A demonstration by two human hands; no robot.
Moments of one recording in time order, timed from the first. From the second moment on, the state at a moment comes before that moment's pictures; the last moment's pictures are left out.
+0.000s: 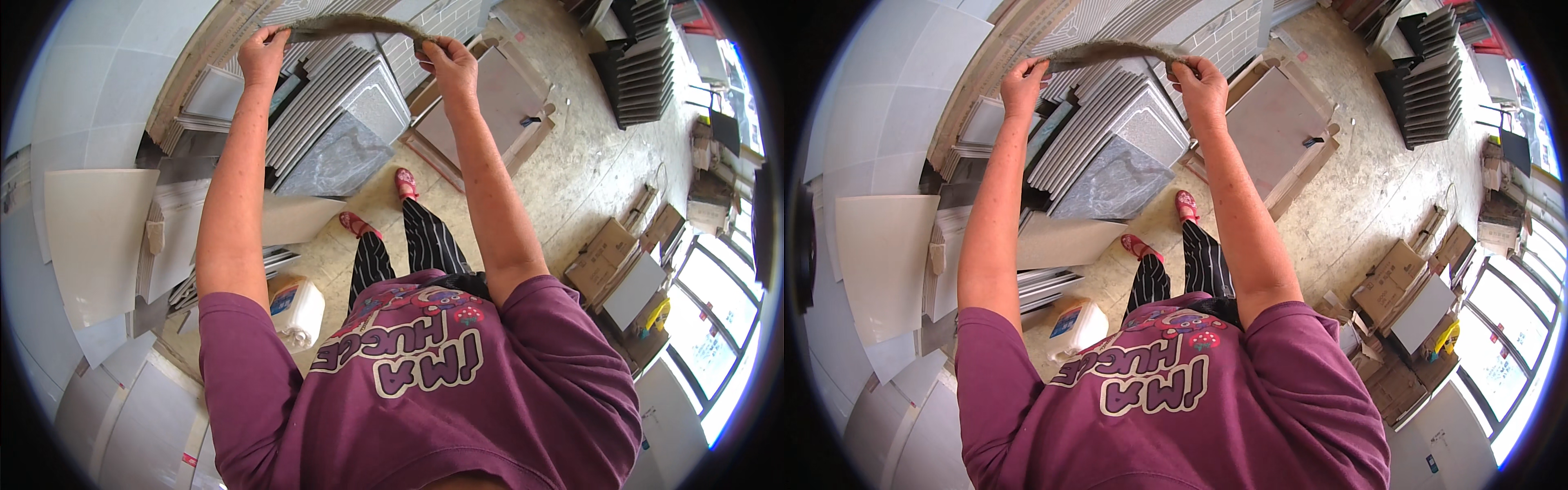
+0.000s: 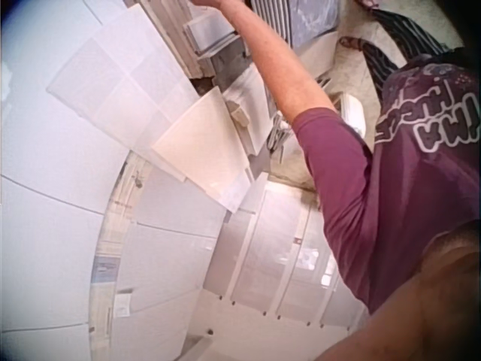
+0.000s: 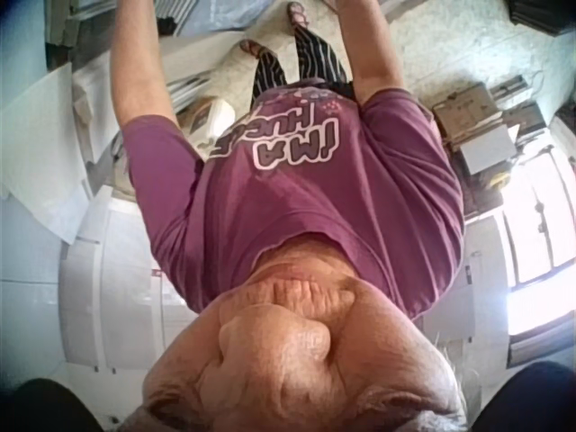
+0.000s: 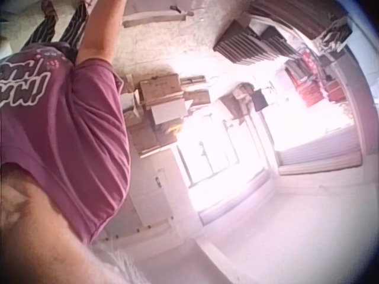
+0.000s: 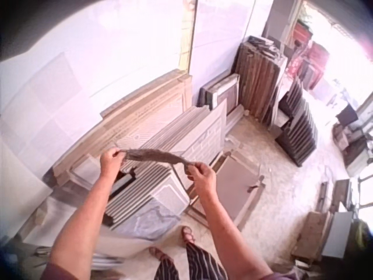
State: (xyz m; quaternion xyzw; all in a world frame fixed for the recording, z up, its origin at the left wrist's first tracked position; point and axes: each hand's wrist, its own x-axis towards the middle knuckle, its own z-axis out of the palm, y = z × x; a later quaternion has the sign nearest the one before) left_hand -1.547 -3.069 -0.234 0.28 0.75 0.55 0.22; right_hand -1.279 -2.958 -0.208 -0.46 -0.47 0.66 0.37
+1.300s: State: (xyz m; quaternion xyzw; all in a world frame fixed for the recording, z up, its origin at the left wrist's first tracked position) left_hand -1.552 -3.120 -0.269 0.31 0.86 0.38 0.15; right_hand -1.271 -2.985 -0.251 -0.47 -0.47 0.71 0.24
